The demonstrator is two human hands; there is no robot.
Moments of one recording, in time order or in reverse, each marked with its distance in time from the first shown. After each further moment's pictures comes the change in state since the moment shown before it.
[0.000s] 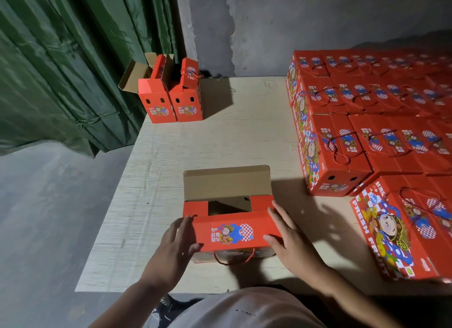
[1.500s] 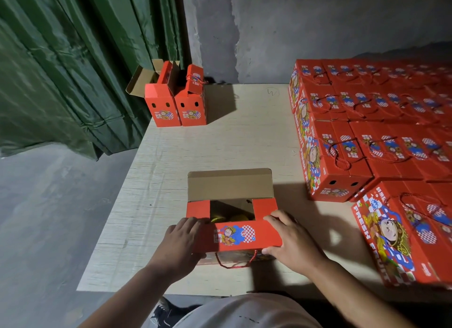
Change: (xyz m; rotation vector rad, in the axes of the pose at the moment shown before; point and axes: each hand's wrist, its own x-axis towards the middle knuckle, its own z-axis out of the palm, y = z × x) left_hand 0.021 0.021 -0.013 0.426 -0.117 0.158; right_hand 0.013 -0.005 -0.011 -0.165 -0.062 -0.084
